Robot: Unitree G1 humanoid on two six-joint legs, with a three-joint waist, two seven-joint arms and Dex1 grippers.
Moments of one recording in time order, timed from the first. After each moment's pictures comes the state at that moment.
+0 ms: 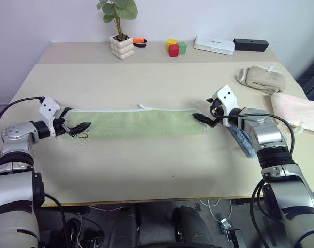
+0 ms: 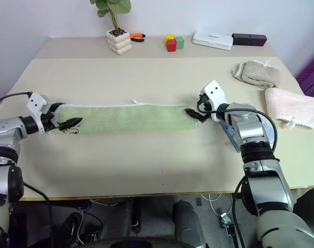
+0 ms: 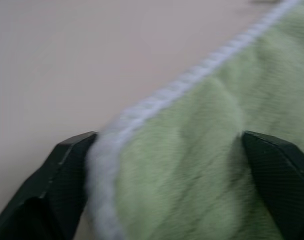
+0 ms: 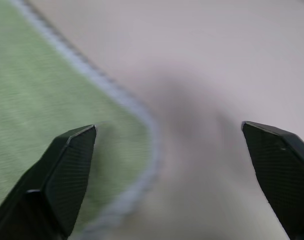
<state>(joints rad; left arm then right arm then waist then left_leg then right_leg) -0.83 0.80 0.18 1.29 -0.10 -0.30 -1.12 -0.75 -0.56 0.05 0.54 0.10 0.28 0.75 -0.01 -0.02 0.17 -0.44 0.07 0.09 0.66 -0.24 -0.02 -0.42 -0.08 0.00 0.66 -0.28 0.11</state>
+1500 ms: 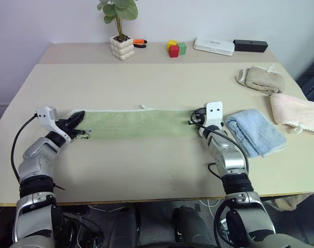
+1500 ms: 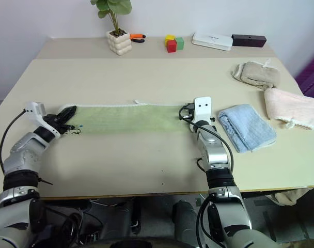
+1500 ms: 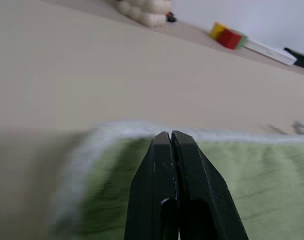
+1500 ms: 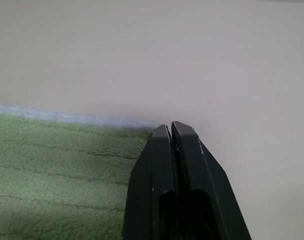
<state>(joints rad) -0.46 0.56 0.42 0.62 -0.51 0.21 -0.81 -0.50 -0.15 -0.07 0.31 0.11 0.25 0.13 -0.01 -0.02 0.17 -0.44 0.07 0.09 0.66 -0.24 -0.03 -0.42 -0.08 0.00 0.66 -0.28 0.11</state>
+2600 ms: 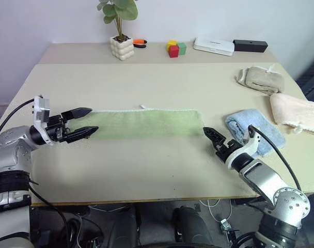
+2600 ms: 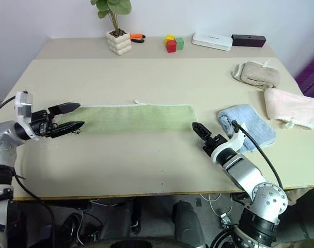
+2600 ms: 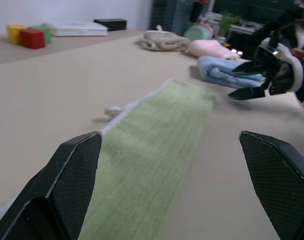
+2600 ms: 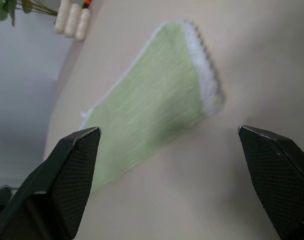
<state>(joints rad) -0.48 0.75 0.28 0.49 -0.55 0.19 -1.51 -0.11 -0.12 -0.51 -0.36 1.52 1.03 -0.41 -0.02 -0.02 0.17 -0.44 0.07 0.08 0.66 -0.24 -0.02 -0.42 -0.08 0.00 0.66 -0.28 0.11</state>
